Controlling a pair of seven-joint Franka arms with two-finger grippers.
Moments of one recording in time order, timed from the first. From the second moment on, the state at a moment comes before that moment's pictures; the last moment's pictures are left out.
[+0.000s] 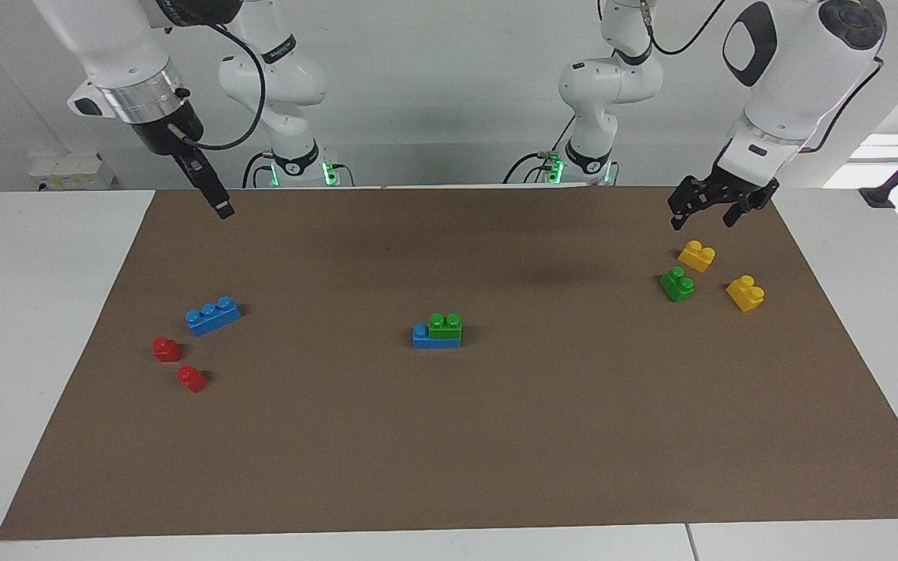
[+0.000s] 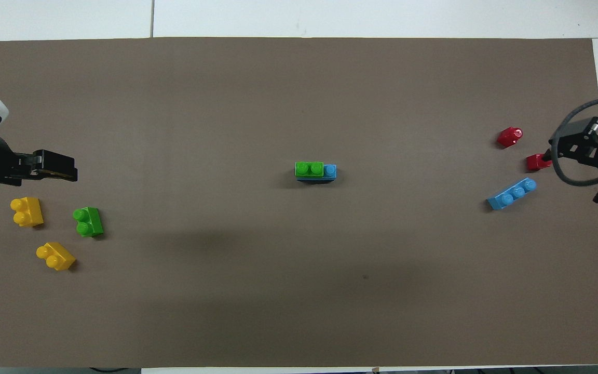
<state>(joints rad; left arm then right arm) 0.06 -0.07 -0.12 -1.76 -0.03 1.67 -0.06 -0.14 -0.10 0.15 -1.68 0.14 1.59 1.05</state>
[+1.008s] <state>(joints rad) -0.10 -0.07 -0.14 -1.83 -0.13 1.81 -0.98 -0.10 -0.04 0.15 -1.83 0.36 1.73 1.39</state>
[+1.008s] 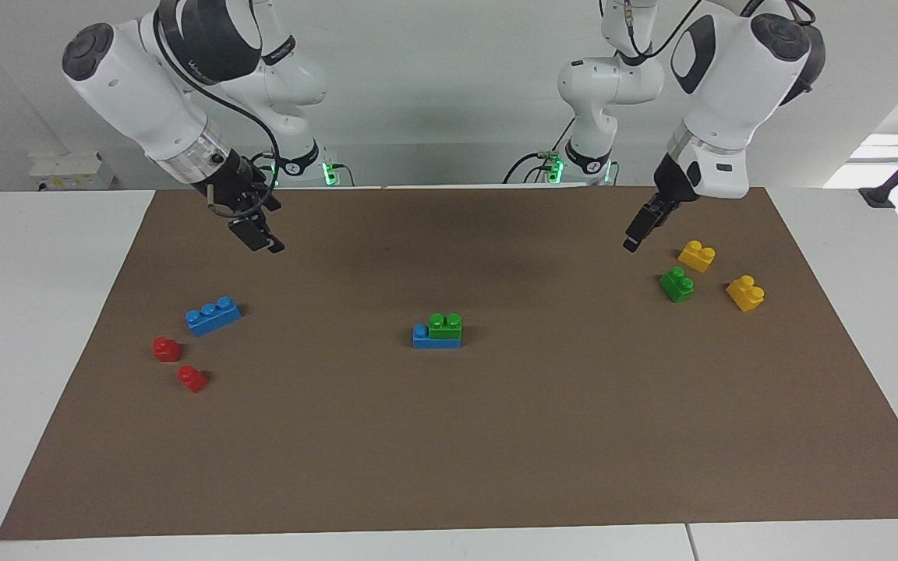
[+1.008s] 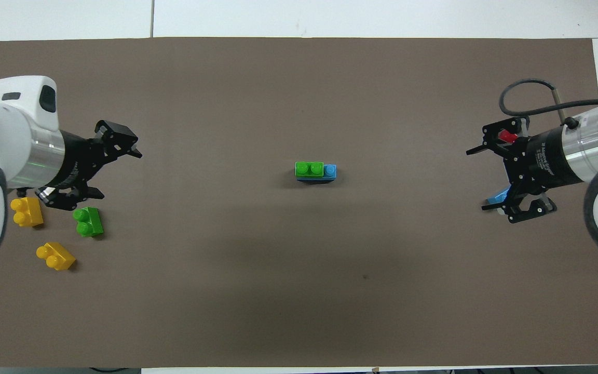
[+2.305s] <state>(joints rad) -0.51 0.06 -0.14 -1.98 -0.13 2.18 -2.06 0.17 0.21 0.15 -1.93 0.45 2.21 1.58</state>
